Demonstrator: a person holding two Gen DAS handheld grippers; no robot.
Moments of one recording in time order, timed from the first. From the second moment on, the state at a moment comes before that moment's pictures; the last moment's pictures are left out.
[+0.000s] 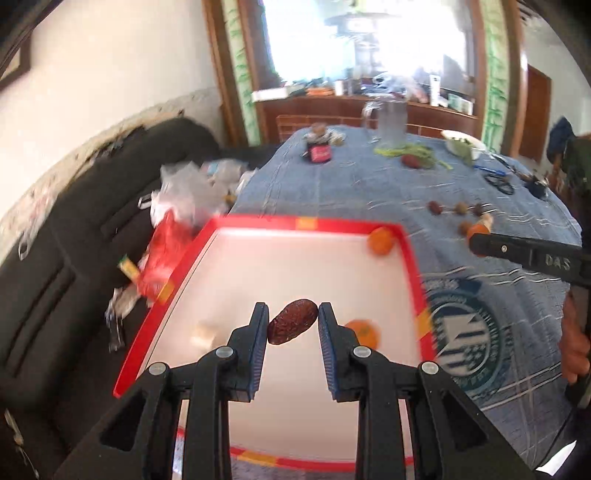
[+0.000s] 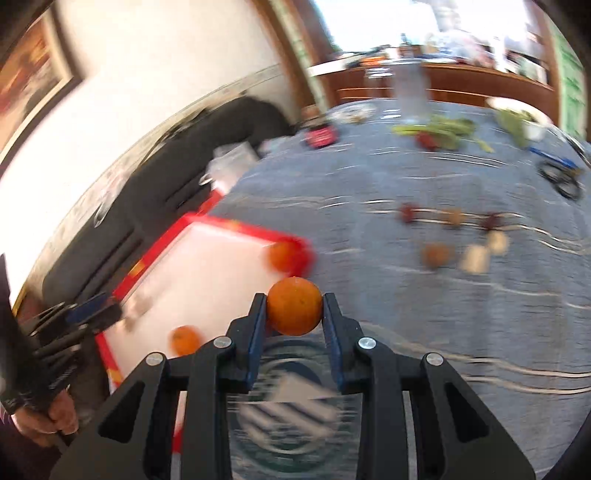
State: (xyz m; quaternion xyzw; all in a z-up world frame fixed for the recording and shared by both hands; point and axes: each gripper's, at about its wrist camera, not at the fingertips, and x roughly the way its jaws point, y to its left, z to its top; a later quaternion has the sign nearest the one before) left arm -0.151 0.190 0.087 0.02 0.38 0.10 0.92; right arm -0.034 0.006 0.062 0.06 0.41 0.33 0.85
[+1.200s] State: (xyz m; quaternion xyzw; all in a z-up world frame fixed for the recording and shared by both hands) left arm -0.152 0.219 0.040 0.03 0.41 0.15 0.90; right arm -0.024 0.114 0.035 0.01 0.46 0.32 0.83
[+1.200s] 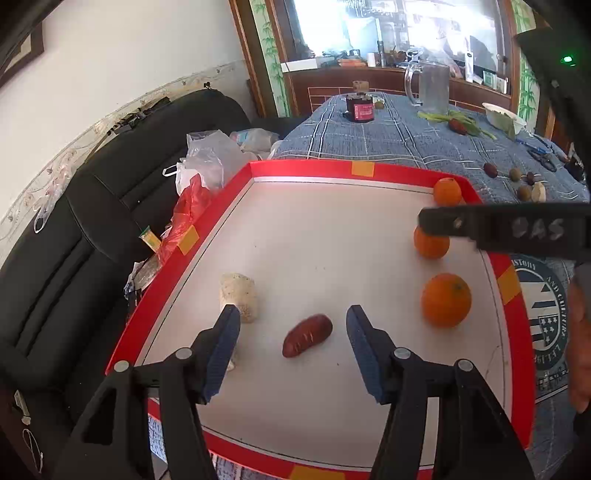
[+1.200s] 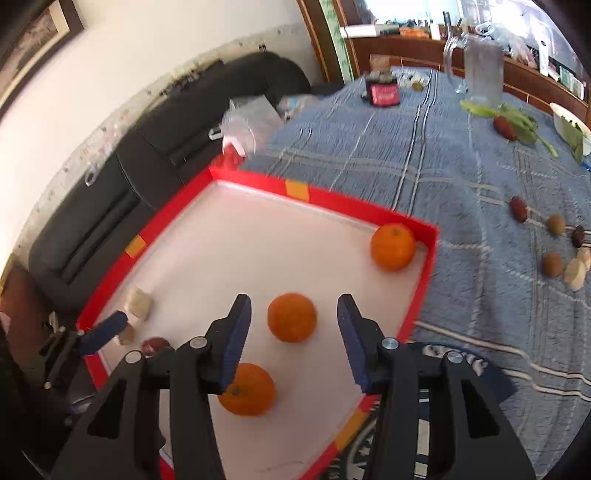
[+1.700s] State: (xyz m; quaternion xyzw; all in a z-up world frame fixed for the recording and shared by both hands) left arm -0.143 0.173 0.054 0.06 0.41 0.14 0.90; right arm 0.010 -0.021 0.052 0.09 0.43 0.25 0.86
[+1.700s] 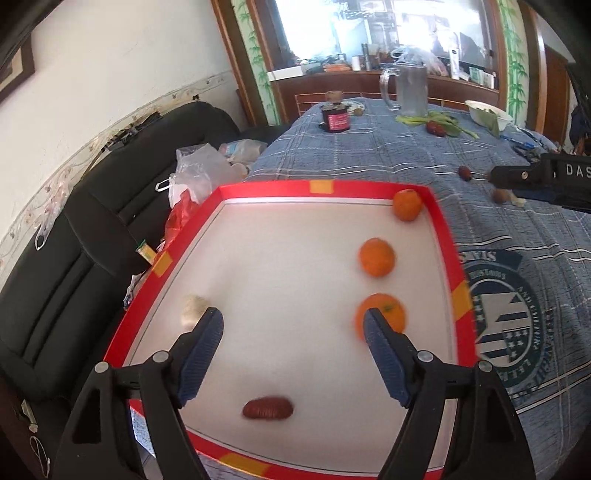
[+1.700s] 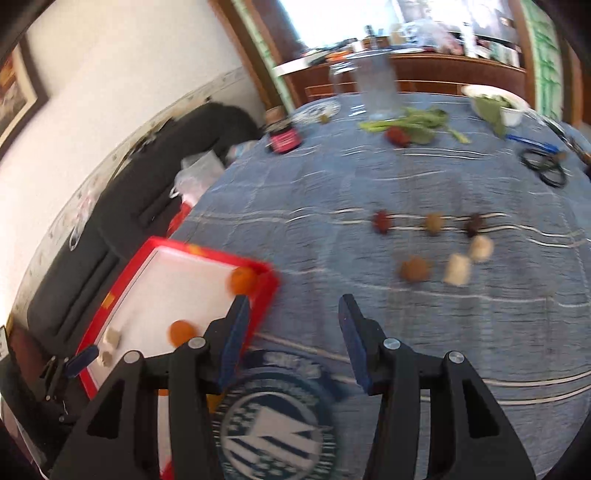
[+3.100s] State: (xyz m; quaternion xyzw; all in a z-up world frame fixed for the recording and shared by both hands) left arm -0.033 0.044 0.049 0.10 0.43 0.02 0.90; right arm 0.084 -0.137 0.000 0.27 0.46 0.15 0.83
